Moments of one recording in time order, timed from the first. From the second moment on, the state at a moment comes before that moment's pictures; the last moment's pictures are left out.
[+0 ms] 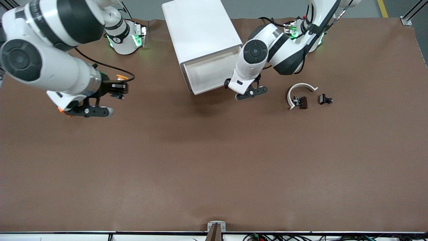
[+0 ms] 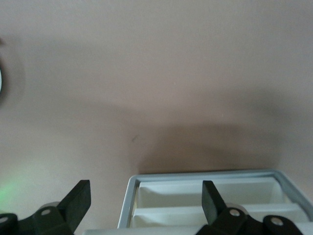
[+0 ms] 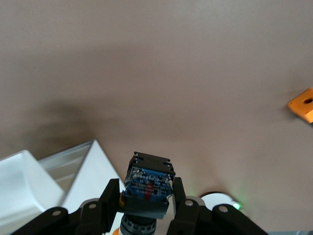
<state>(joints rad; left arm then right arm) -0.26 0.26 -0.54 -1.97 -0.07 2.04 -1.02 0.29 0.30 -0.03 -1.30 0.11 1.27 0.30</state>
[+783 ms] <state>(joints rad) -0.26 0.23 -0.68 -2.04 -0.07 2.04 -1.02 0.02 0.30 -0.03 -1.50 -0.06 1.57 -0.19</state>
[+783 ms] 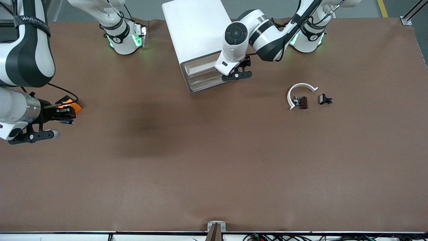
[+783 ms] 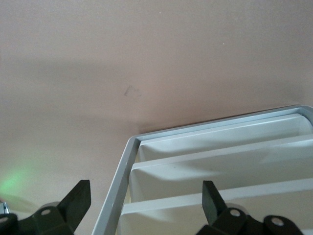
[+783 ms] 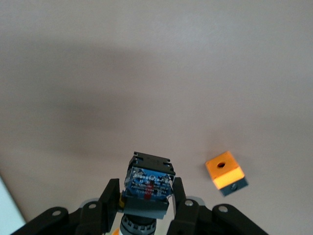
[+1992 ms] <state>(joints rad) 0.16 0.24 -0.69 -1.90 -0.03 2.08 -1.01 -0.13 0.30 -0.03 -2.01 -0.07 2.22 -0.33</state>
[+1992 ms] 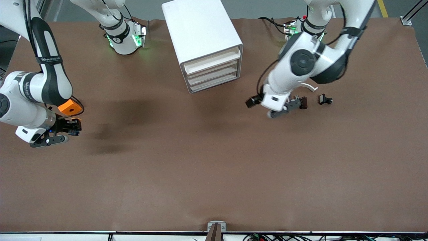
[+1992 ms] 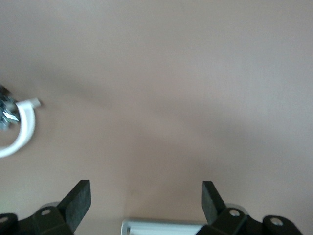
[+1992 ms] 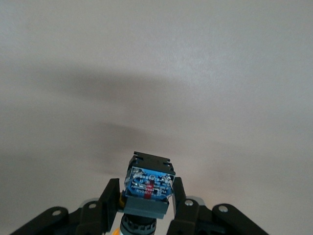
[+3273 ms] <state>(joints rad) 0.61 0.16 -0.69 -1.63 0.13 1.74 -0.40 -0.16 0.33 -0.03 -2.21 -0.07 2.49 -0.28</state>
